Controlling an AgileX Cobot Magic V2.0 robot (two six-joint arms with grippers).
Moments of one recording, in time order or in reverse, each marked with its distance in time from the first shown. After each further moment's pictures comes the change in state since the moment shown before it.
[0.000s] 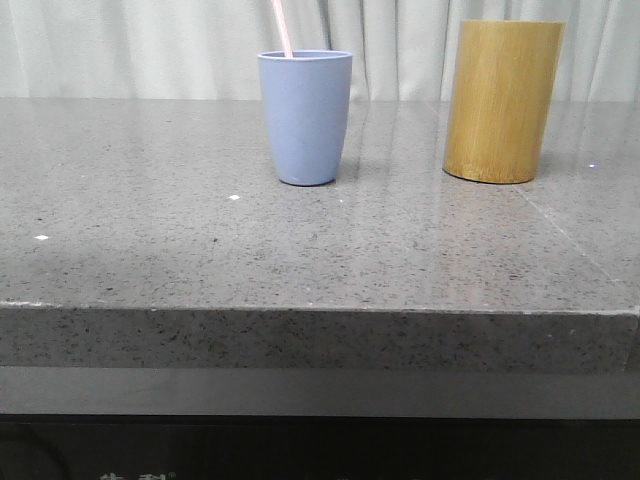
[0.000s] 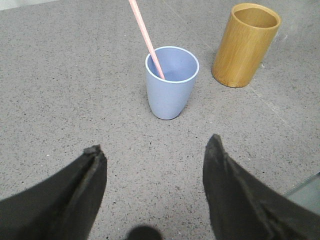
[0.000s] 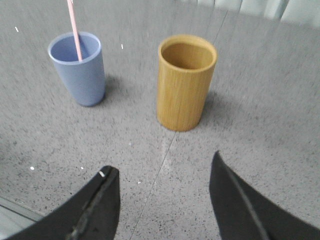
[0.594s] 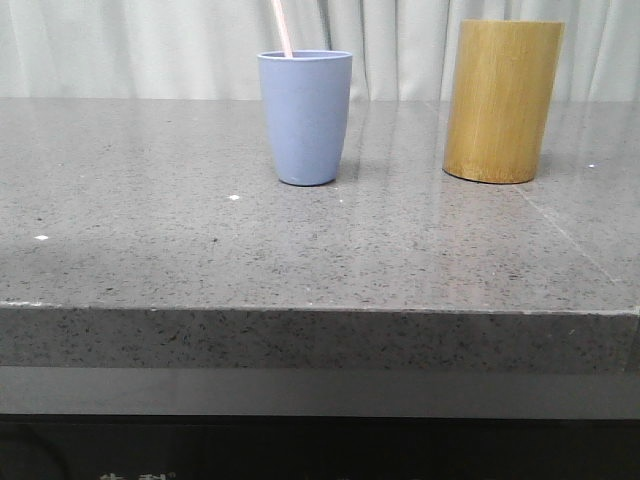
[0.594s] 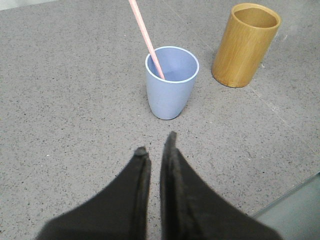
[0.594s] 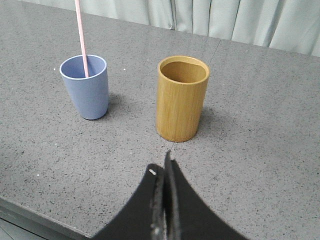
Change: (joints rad) left arm 0.000 0.000 0.000 0.000 0.000 0.000; right arm 0.000 -0.110 0.045 0.000 -0.012 0.000
